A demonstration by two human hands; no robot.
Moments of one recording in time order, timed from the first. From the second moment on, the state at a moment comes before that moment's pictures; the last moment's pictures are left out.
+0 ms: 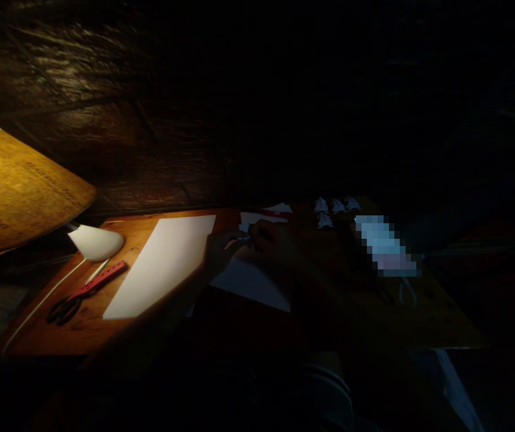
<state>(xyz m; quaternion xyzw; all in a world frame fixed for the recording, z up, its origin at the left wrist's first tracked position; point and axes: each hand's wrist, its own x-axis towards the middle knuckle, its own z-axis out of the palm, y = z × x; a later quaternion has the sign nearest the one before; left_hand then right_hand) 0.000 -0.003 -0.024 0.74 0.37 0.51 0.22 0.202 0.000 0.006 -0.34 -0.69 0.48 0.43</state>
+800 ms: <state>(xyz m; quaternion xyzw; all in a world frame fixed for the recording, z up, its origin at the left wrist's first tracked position) -0.001 -0.007 -0.022 0.77 0.36 0.51 0.17 0.210 0.002 0.012 -0.35 -0.78 0.34 0.39</state>
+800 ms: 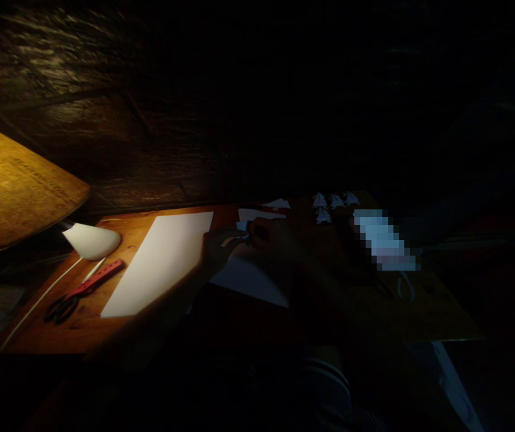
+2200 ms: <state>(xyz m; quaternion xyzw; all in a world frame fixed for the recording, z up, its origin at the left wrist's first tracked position) 0.005 -0.009 -0.017 0.72 0.38 0.53 0.23 0.206 -0.002 0.013 -0.35 -0.71 0.42 0.45</state>
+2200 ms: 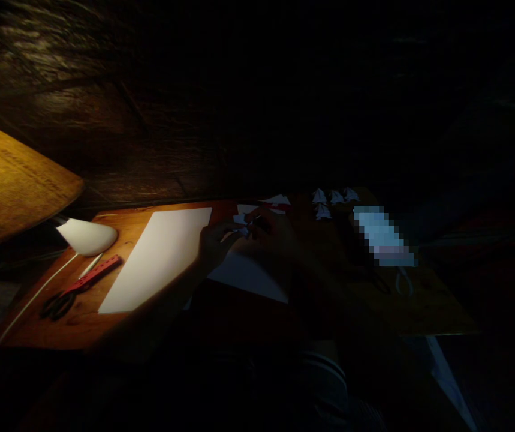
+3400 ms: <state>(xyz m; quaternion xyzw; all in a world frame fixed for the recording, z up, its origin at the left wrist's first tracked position) -0.002 -0.010 -0.014 0.80 0.36 0.46 0.11 0.219 -0.002 0.024 -0.40 -0.83 0.18 0.33</state>
